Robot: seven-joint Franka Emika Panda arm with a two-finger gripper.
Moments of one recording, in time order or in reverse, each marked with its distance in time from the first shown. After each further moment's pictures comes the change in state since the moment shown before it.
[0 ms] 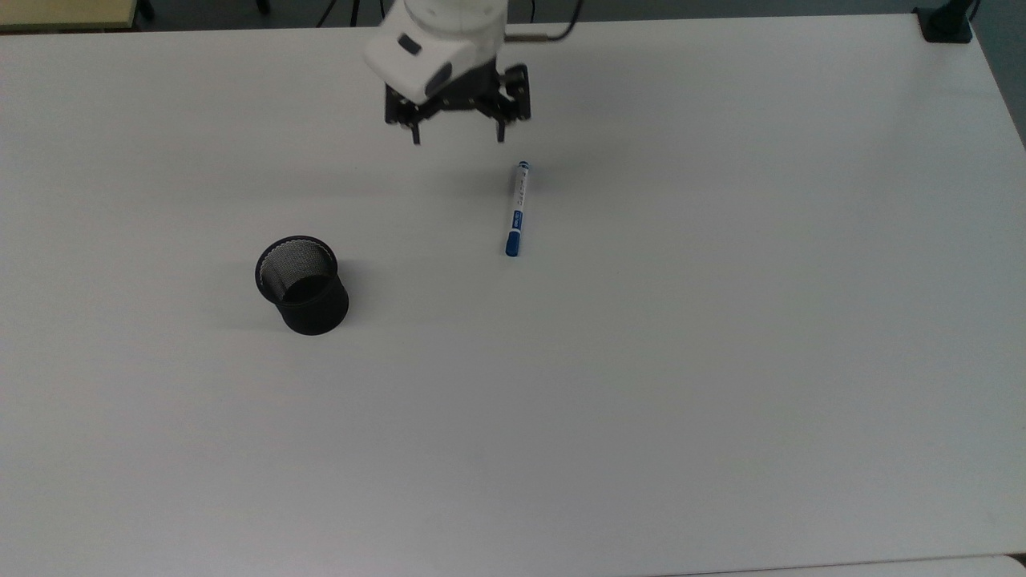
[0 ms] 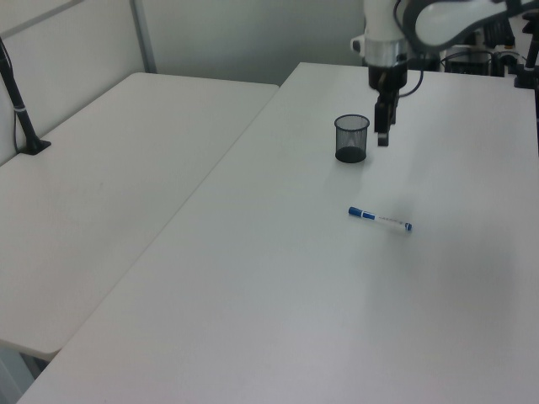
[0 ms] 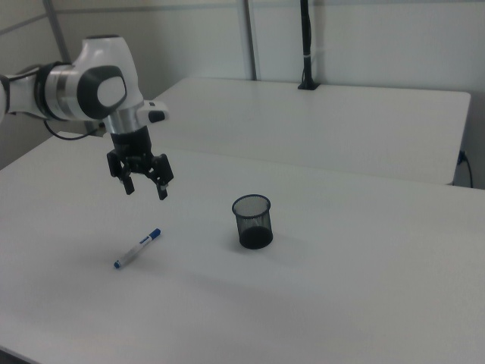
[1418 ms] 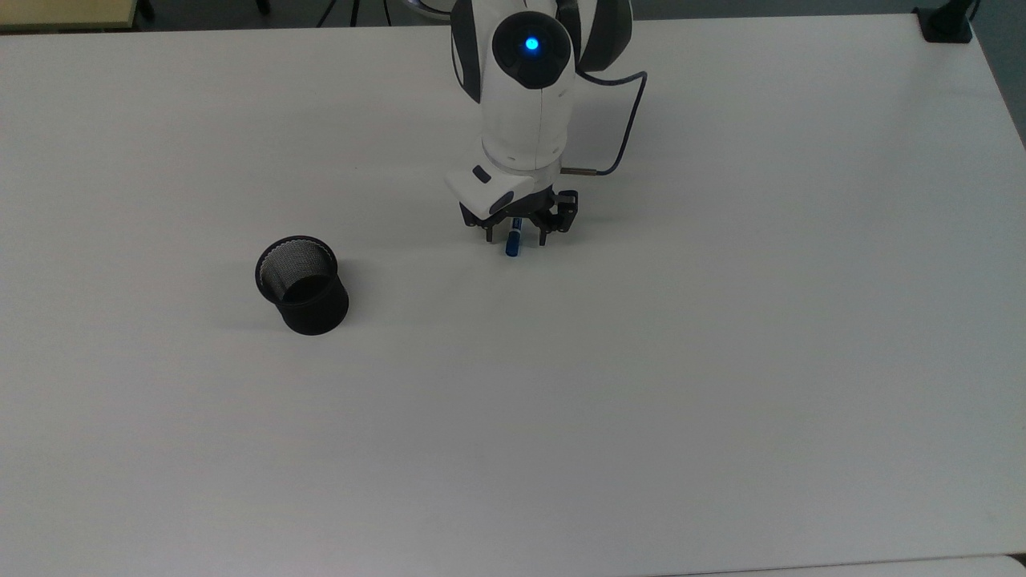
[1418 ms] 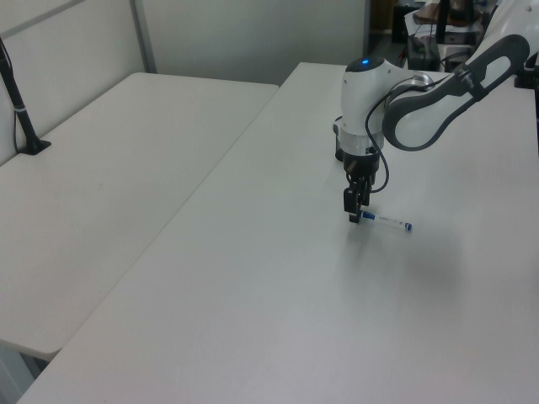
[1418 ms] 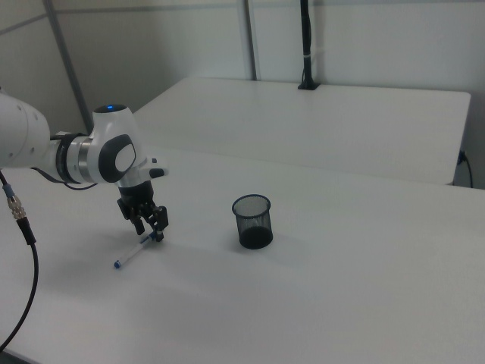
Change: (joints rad) arm 0.052 0.239 0.040 -0.100 -0.034 0.385 0.247
